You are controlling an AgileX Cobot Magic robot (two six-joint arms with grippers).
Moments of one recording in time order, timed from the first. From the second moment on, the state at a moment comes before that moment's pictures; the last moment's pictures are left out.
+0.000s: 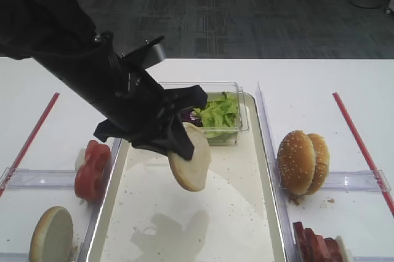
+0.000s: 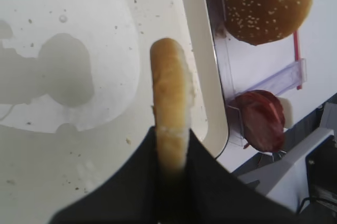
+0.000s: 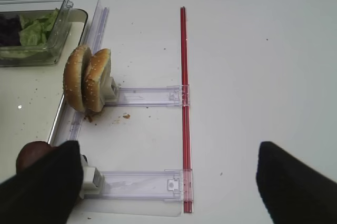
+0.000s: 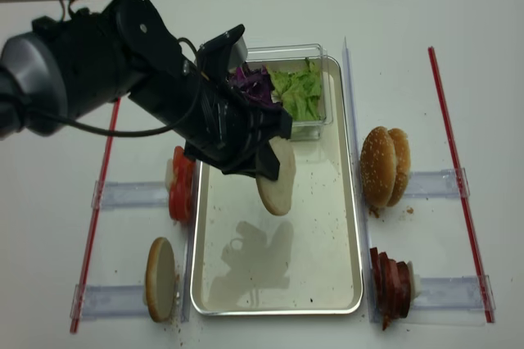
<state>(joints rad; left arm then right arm) -0.50 1.66 -1.11 -0.72 0.88 0.13 0.00 -0.02 -0.49 0.08 1.14 0.00</state>
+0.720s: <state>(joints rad) -0.50 1.85 -1.11 -0.75 0.83 0.24 0.00 -0.02 -0.49 0.08 1.14 0.00</state>
